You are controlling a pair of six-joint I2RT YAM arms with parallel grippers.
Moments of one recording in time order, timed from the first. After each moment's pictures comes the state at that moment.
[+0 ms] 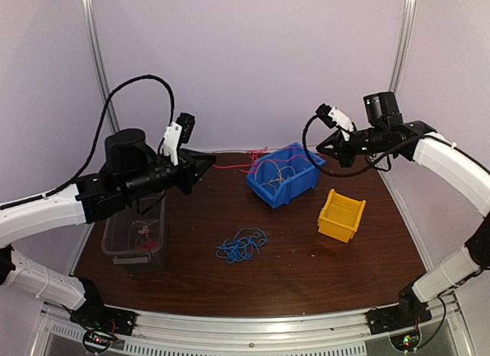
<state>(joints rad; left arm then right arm) -0.86 1.21 0.95 0.10 -0.03 -0.12 0.37 1.39 1.40 -0.55 -0.42 -0.44</state>
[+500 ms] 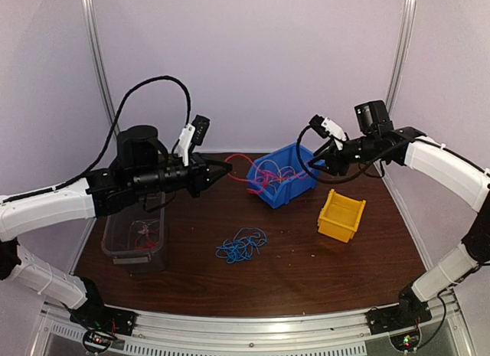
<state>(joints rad) -0.86 1.26 1.01 0.09 0.25 -0.20 0.39 1.45 1.33 -0.52 -0.44 -0.42</state>
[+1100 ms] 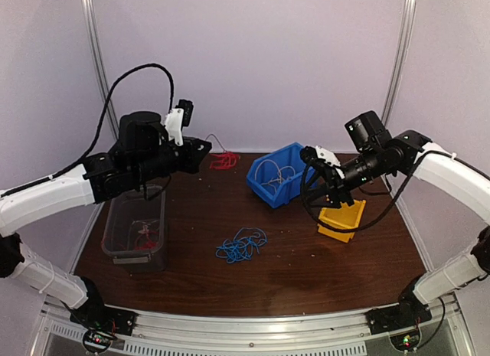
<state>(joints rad) -0.84 1.30 1.13 -0.09 -0.16 -0.31 0.57 1.36 1.32 -0.86 -0.76 -0.70</state>
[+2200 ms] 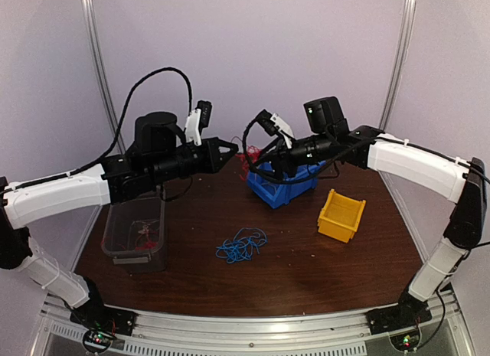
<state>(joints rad) -0.90 1.40 1.19 0.05 0.00 -0.51 0.71 1.64 1.49 -0.34 -0.56 -0.14</state>
